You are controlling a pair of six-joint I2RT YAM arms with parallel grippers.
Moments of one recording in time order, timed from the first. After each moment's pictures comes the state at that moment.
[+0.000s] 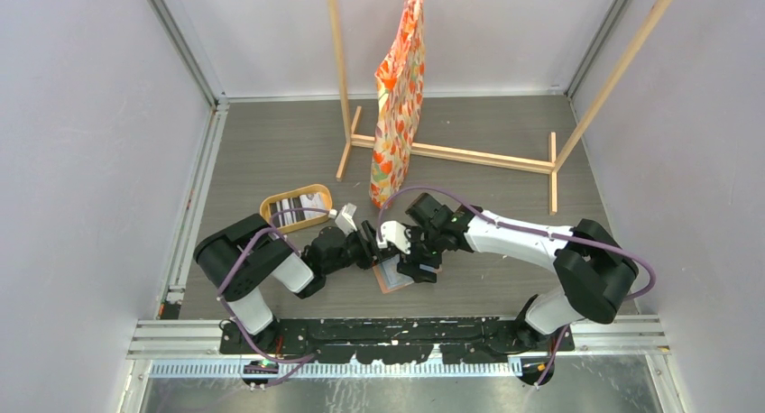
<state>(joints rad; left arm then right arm) -0.80 1.69 0.26 1.12 0.19 -1.21 0.86 1.49 0.85 -0.52 -0.33 -0.57</state>
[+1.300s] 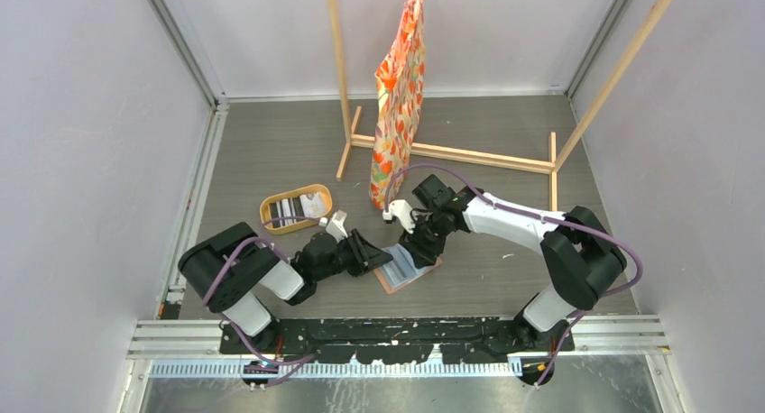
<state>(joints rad) -0.78 1.62 0.18 1.09 0.19 -1.26 0.73 1.57 0.95 -0.59 -0.42 -0.42</state>
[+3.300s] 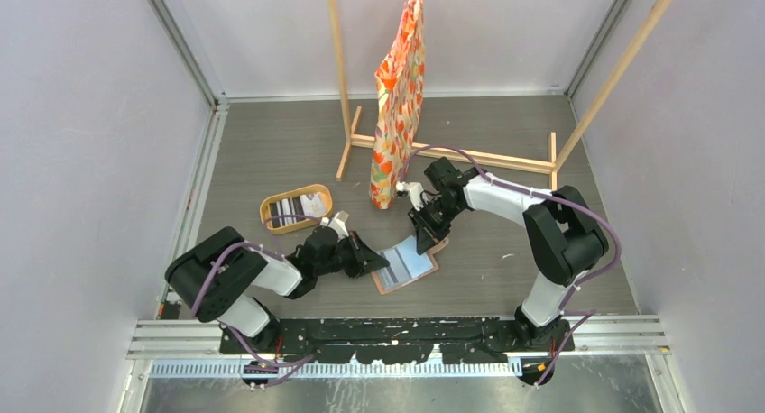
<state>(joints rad) -0.75 1.54 0.22 0.86 0.29 -1.26 0.55 1.72 1.05 -0.66 -0.60 -0.23</state>
